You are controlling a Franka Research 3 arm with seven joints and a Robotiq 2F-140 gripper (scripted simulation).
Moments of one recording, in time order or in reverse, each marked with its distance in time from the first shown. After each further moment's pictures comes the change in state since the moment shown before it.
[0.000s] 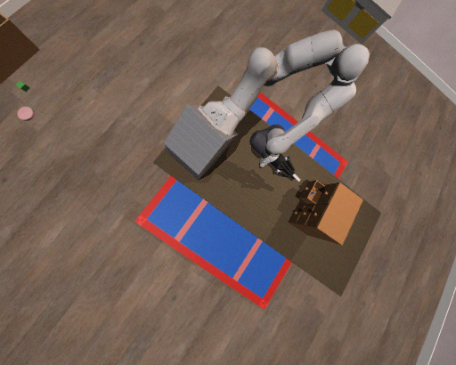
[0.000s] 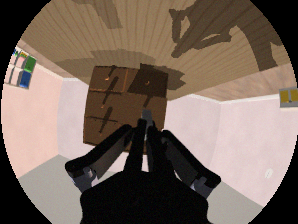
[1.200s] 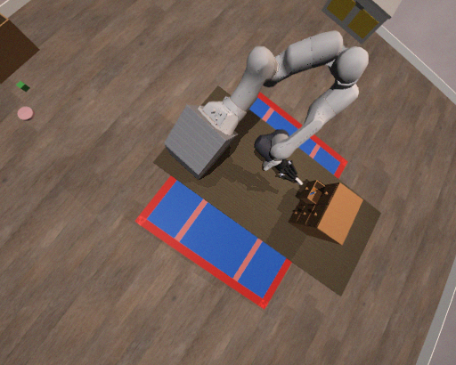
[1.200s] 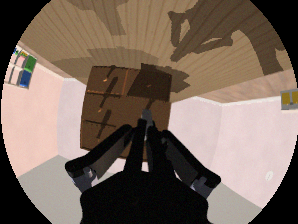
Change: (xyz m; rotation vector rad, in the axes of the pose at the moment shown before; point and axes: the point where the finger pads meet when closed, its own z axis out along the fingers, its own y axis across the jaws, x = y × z) arm 0.002 -0.004 0.034 0.011 0.010 -0.008
